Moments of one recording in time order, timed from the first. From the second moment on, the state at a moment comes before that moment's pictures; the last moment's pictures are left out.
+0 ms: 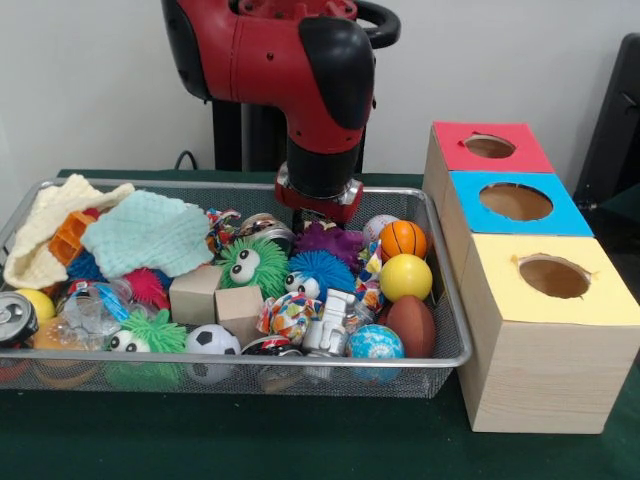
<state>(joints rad) -0.28 -0.41 -0.02 1.75 -0.16 0.45 1.98</state>
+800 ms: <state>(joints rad) -0.31 -0.39 -0.01 1.72 -0.13 0.50 1.98</state>
